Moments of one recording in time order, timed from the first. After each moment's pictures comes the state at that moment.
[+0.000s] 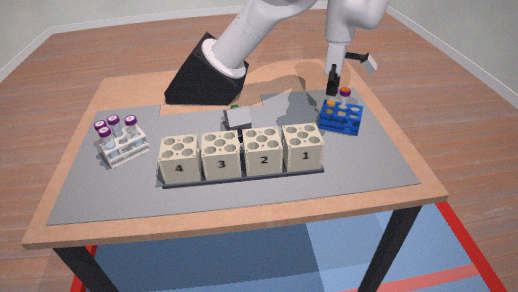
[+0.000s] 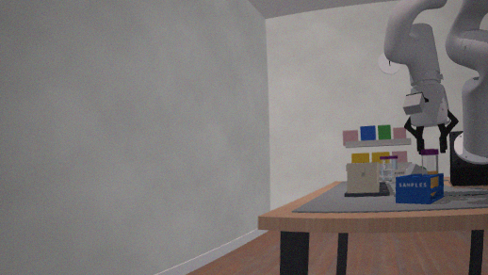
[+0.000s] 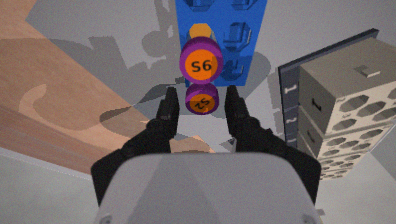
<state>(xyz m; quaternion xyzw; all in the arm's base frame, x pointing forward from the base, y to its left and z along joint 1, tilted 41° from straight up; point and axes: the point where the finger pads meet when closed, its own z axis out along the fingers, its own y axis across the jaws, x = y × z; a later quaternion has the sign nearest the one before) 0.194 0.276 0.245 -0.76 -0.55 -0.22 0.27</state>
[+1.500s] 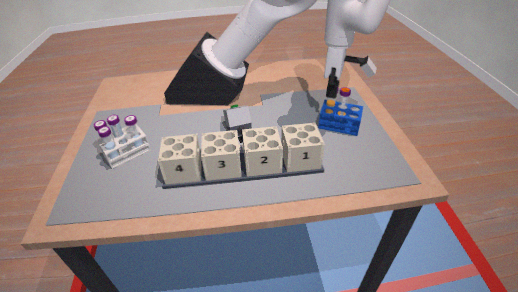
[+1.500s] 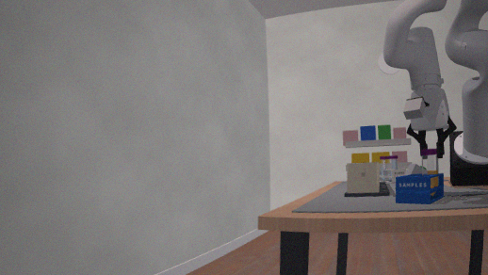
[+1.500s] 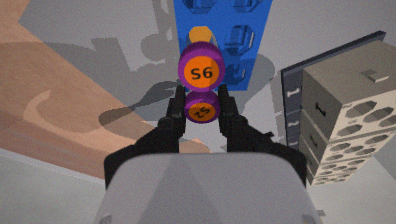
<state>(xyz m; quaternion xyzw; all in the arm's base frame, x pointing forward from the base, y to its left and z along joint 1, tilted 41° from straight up) 0.194 0.283 0.237 -0.76 -0.55 -0.22 0.27</state>
